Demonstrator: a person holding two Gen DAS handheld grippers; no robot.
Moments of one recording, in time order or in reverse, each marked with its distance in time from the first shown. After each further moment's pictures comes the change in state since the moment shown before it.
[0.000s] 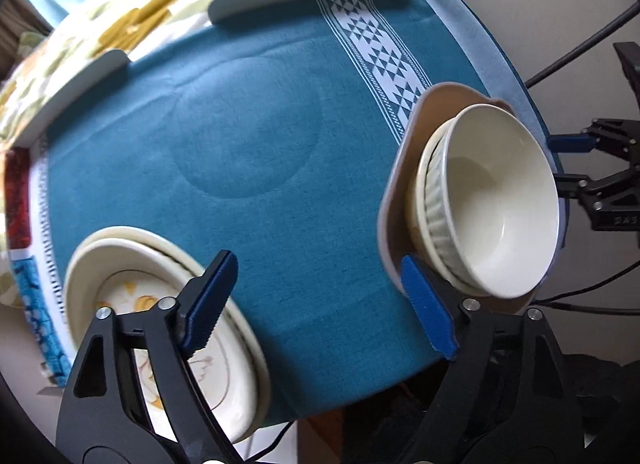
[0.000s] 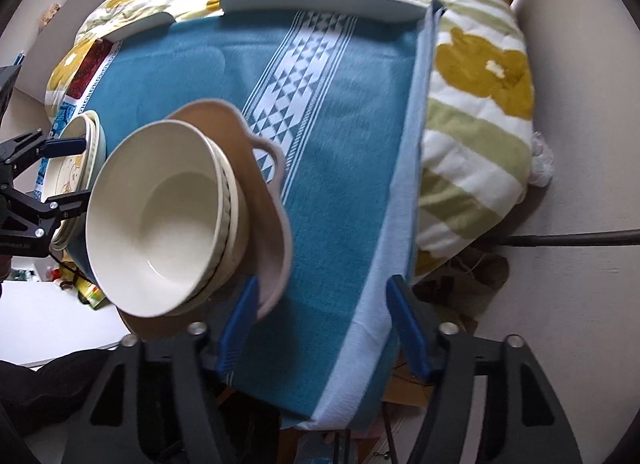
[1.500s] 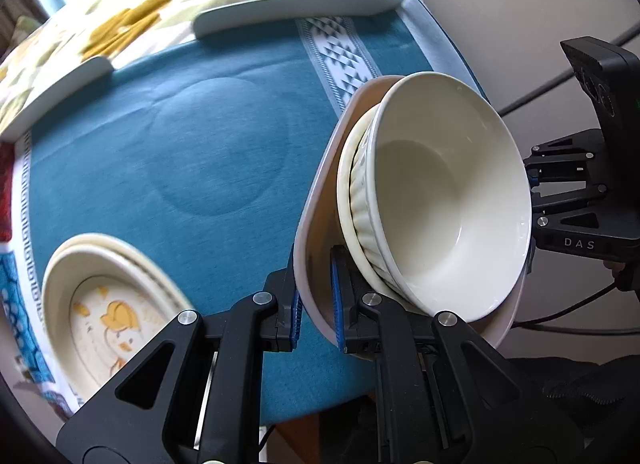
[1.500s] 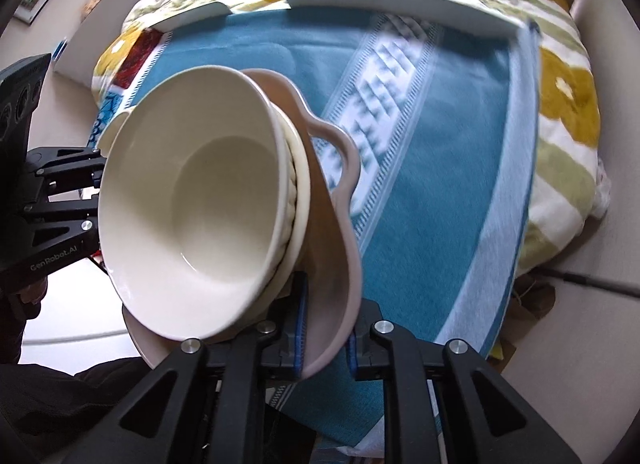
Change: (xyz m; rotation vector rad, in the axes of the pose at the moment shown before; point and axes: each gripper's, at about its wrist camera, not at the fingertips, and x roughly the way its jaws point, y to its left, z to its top) left arm -0.021 -0.004 0.004 -0.070 -0.061 -0.078; right arm 0.001 0.037 0.030 -0.124 0.001 0.163
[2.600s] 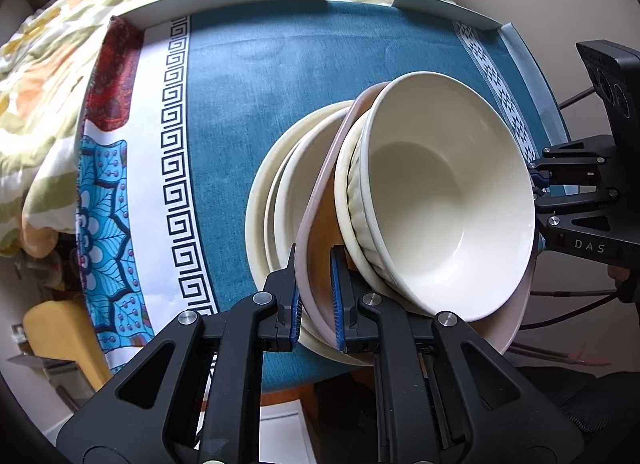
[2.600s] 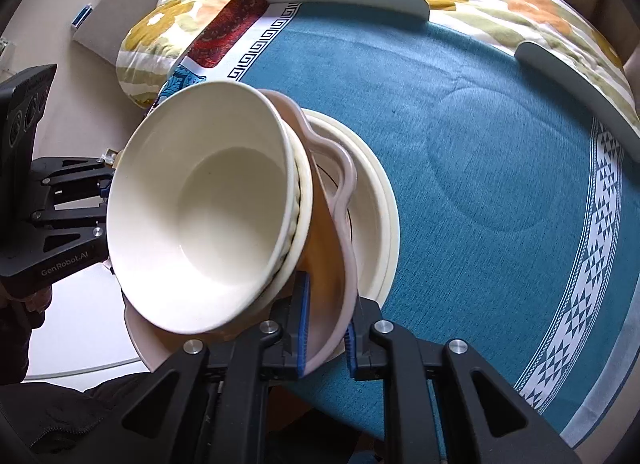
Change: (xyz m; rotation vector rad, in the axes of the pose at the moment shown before) left arm -0.055 0.223 -0.117 -0.073 -0.019 0.009; right arm 0.076 0.222 0.078 -0.025 -0.015 -0.010
